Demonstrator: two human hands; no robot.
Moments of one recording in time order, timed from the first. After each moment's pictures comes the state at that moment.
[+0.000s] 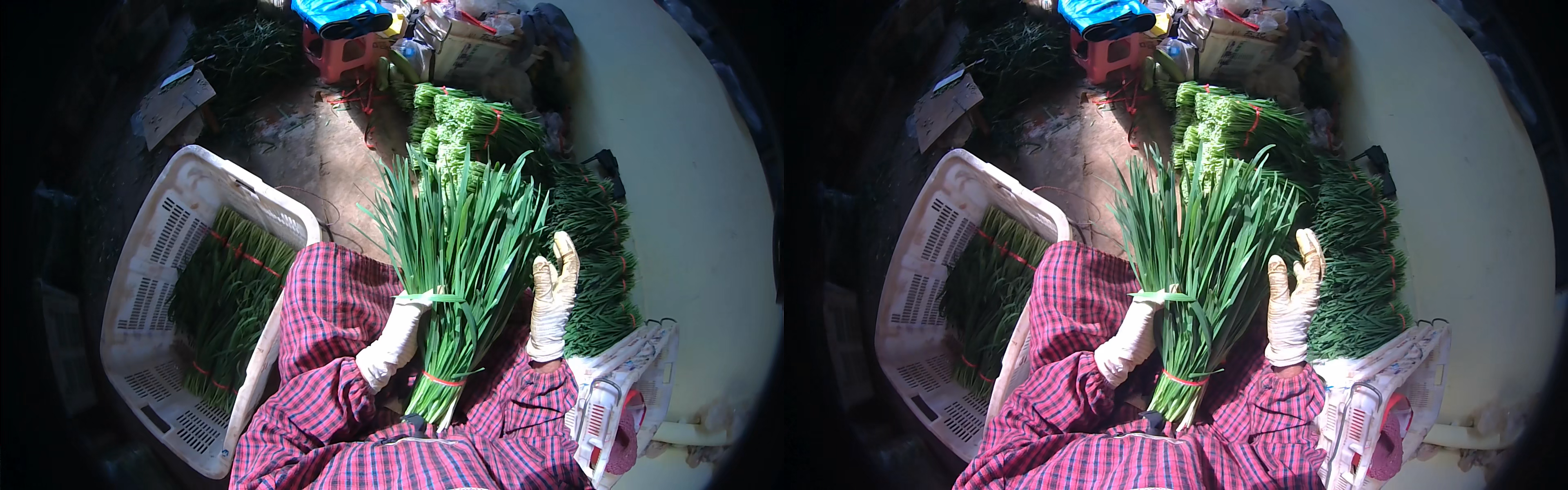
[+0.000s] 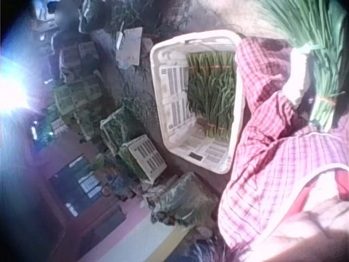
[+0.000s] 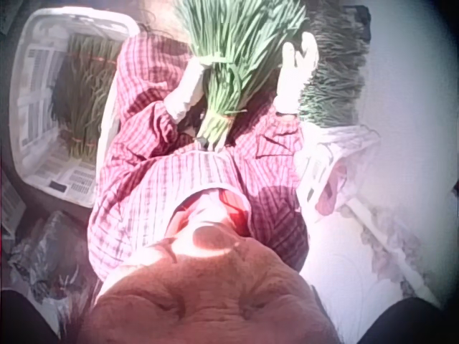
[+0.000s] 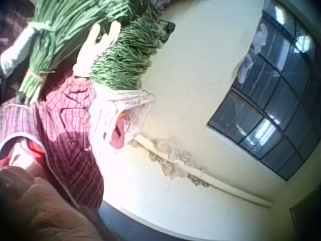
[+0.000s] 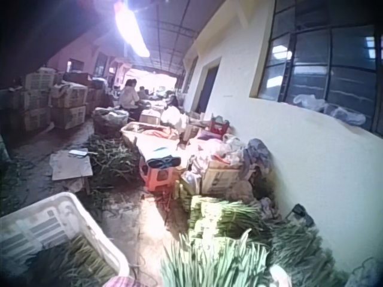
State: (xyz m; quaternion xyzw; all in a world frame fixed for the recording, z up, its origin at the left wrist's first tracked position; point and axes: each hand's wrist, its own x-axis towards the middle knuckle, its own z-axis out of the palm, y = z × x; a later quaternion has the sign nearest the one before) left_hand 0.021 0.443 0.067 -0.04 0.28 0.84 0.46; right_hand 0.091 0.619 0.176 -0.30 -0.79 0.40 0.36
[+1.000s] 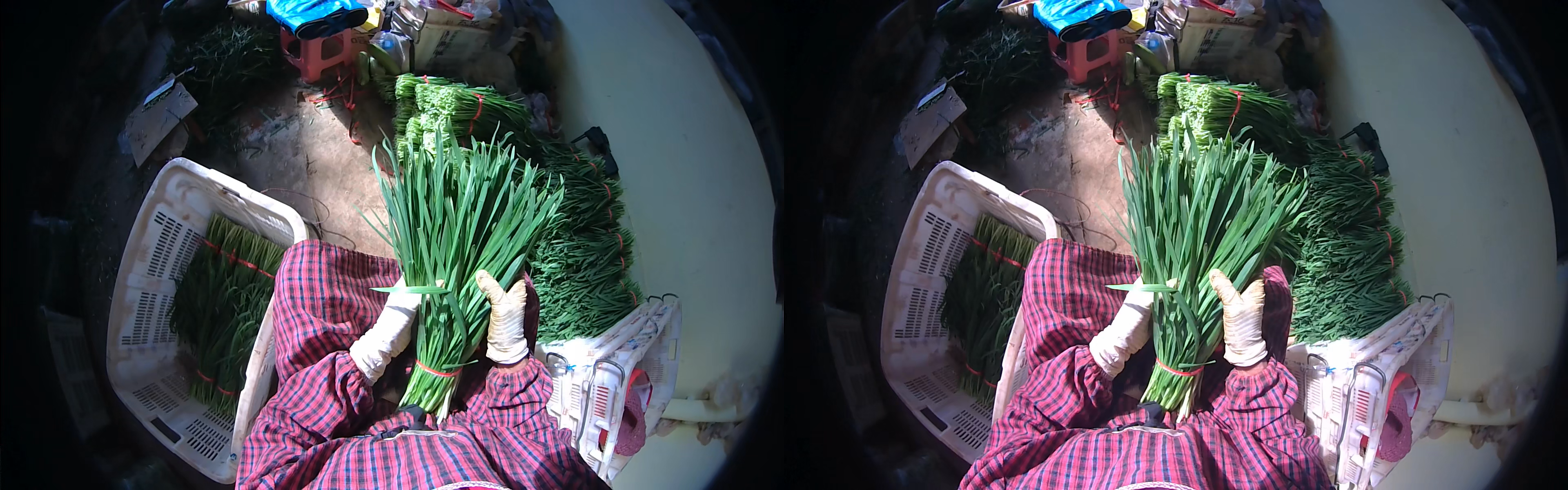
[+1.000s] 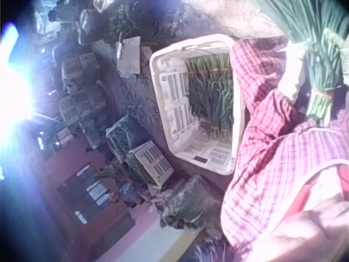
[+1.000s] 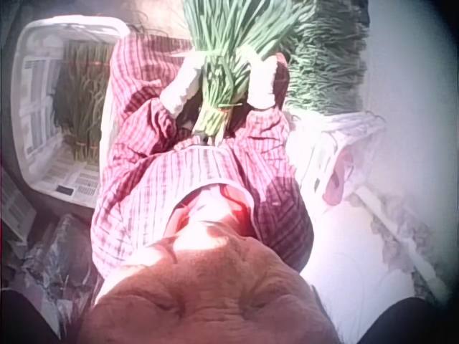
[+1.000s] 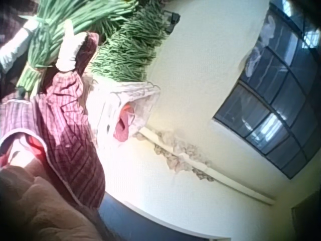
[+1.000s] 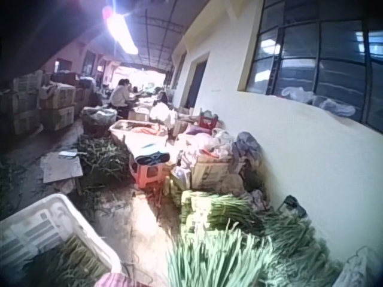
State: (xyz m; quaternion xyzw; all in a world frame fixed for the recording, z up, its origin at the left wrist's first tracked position) left_hand 0.017 0.449 0.071 -0.01 0.31 0.81 0.50; right_hand 0.100 0.567 0.145 -0.30 -0.59 0.68 0.31
